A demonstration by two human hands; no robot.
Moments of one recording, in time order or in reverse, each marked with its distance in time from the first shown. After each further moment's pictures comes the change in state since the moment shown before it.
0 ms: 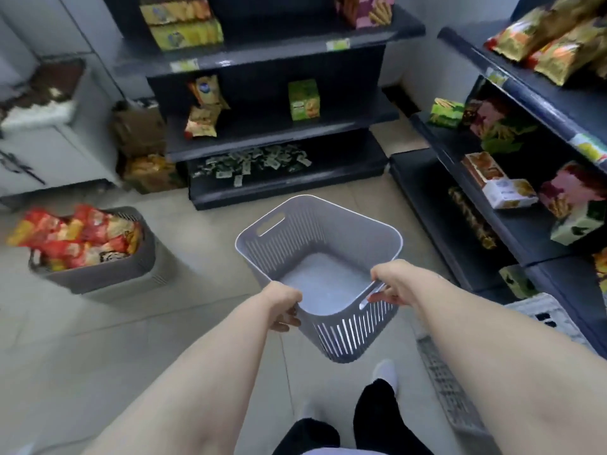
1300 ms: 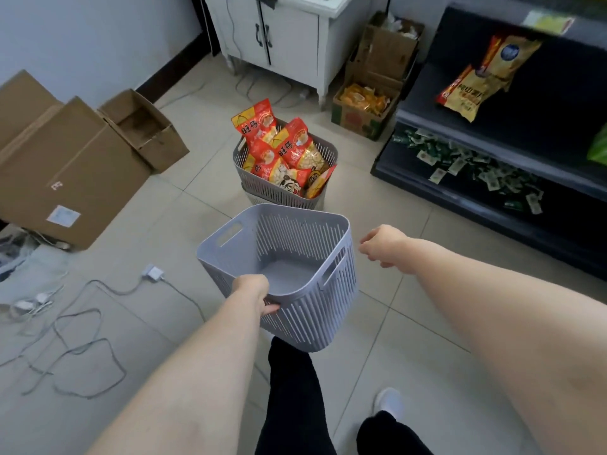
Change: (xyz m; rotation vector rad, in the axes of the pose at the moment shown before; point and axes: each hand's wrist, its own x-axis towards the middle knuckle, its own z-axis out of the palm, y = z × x) left_hand 0.089 -0.221 -0.347 -1.212 0.654 -0.492; right_hand -0.026 -0.325 0.412 -0.957 -0.344 -0.642
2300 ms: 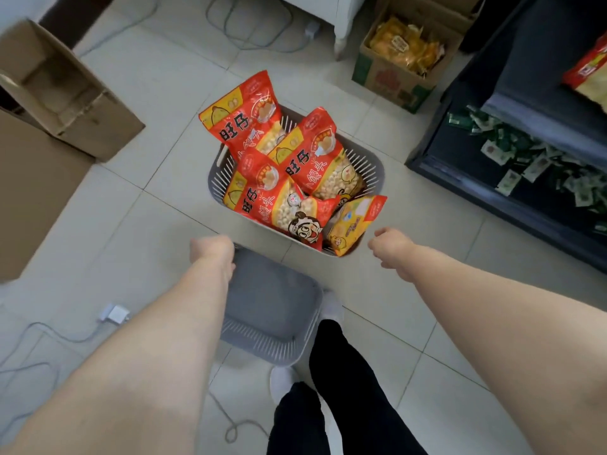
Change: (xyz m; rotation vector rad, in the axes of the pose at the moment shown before) left_hand 0.341 0.281 0.065 0.068 0.143 0.018; right_hand 0.369 -0.137 0.011 0.261 -0.050 0.268
